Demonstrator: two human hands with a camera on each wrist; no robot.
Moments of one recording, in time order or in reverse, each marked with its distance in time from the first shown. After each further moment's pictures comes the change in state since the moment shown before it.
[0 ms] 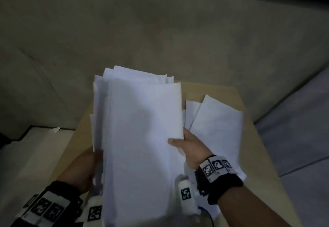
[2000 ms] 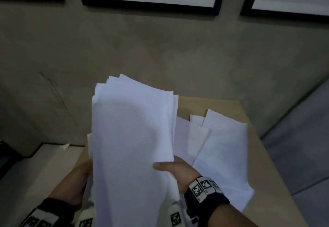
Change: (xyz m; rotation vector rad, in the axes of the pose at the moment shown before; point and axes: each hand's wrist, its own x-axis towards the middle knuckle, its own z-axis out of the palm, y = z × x) left_hand -0.034 0.024 -0.016 -0.374 -0.234 0.143; right_hand -0.011 0.016 0.040 0.231 -0.268 0.118
